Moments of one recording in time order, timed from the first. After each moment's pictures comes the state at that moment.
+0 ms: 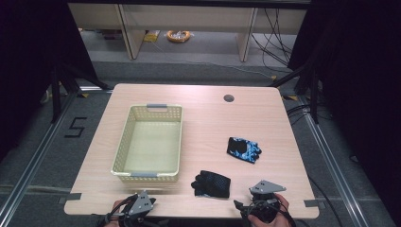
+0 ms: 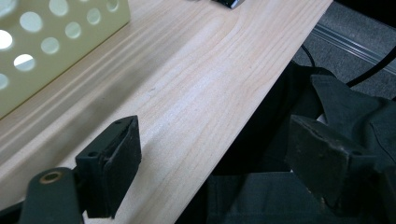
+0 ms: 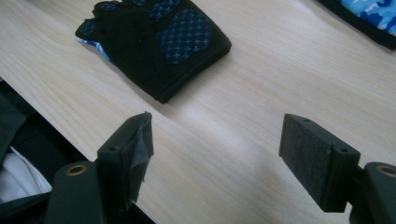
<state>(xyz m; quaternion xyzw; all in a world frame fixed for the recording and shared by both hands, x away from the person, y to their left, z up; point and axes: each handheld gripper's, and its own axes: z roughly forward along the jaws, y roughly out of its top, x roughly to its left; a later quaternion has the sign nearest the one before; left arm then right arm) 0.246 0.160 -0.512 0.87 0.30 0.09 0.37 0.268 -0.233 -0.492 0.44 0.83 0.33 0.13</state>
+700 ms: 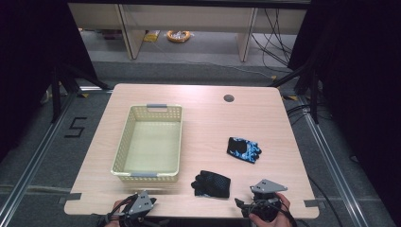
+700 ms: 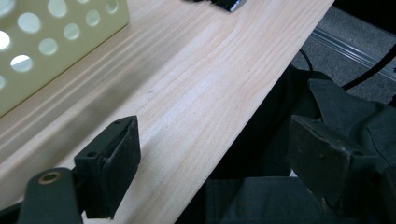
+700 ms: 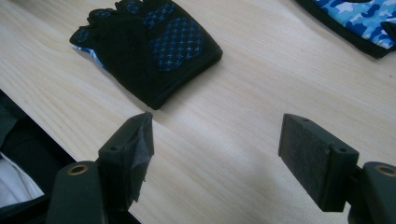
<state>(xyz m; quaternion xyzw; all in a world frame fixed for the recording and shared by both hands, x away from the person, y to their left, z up) 0.246 0.157 -0.513 0.86 0.31 0.08 0.38 0.269 -0.234 -0.490 0.44 0.82 0.33 0.14</state>
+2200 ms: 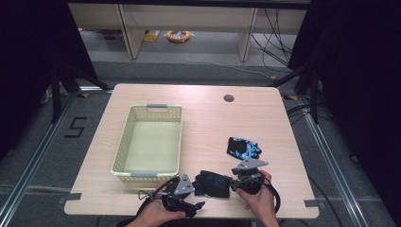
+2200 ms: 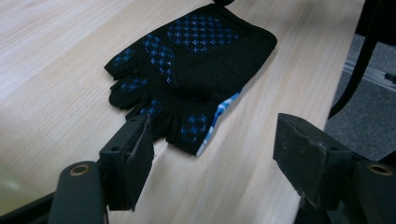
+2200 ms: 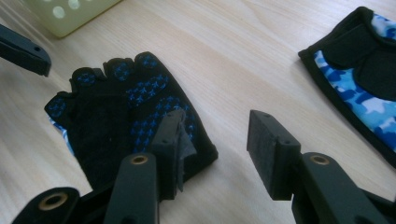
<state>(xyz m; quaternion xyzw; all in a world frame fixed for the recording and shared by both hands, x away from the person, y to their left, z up) 0.300 0.053 -0.507 0.88 0.25 0.08 0.40 0.336 -0.201 -0.489 0.40 0.84 0.34 0.13</state>
